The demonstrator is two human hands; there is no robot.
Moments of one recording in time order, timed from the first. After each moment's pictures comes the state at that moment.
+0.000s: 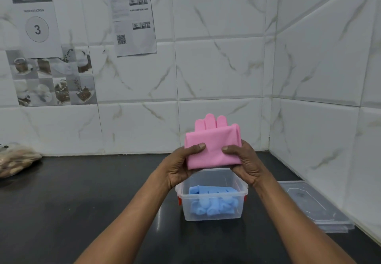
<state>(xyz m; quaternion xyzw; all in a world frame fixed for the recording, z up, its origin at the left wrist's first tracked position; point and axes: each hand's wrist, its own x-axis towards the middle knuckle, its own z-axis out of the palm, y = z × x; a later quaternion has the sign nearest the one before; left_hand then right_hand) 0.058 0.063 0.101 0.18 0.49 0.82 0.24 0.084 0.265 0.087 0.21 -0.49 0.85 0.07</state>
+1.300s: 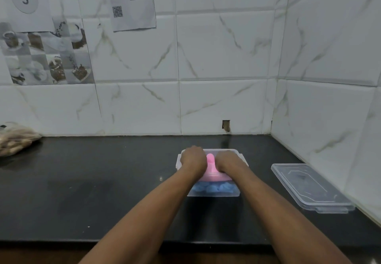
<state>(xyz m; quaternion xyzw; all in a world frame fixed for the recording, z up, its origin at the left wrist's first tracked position) 0.014 0.119 0.033 0.13 0.99 0.01 -0.11 0.047 0.219 0.047 -0.12 -0.99 0.03 -0.04</state>
